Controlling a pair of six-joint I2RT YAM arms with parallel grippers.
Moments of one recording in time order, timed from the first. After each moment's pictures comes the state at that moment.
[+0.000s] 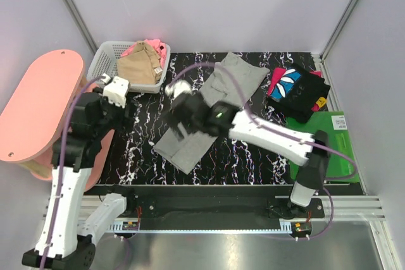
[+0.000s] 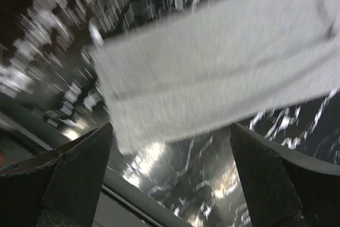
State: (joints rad) left arm -0.18 0.82 1.26 -0.89 0.01 0.25; right arm 1.08 1.73 1.78 -0.78 0.33 0.31
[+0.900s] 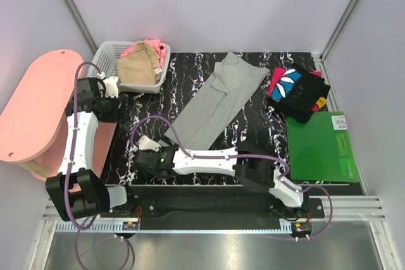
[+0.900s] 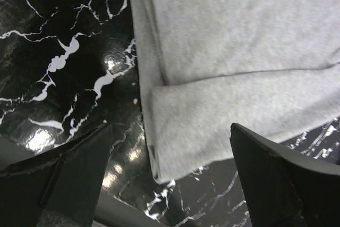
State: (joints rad) left arm 0.23 1.25 1.11 -0.83 0.25 0.25; right arm 1.39 2.24 1.88 -0.83 0.61 0.30
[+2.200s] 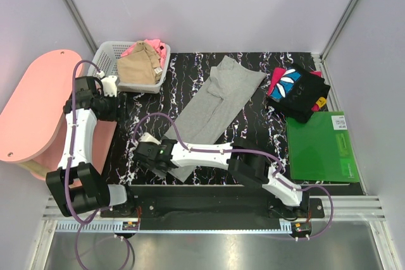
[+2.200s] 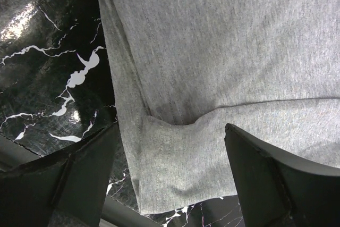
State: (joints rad) left arm 0.26 1.30 1.13 -0.81 0.31 0.29; right arm 1.33 2.32 1.94 -0.82 0.40 0.32
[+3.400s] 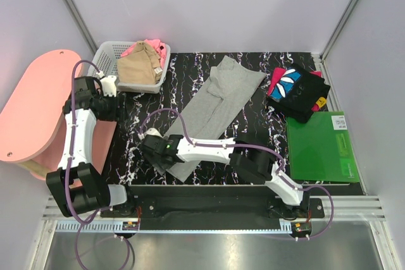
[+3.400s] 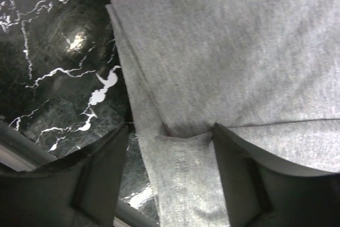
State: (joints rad) left arm 0.27 1.30 1.13 -0.81 0.32 0.30; right arm 1.27 2.29 1.83 -0.66 0.22 0.42
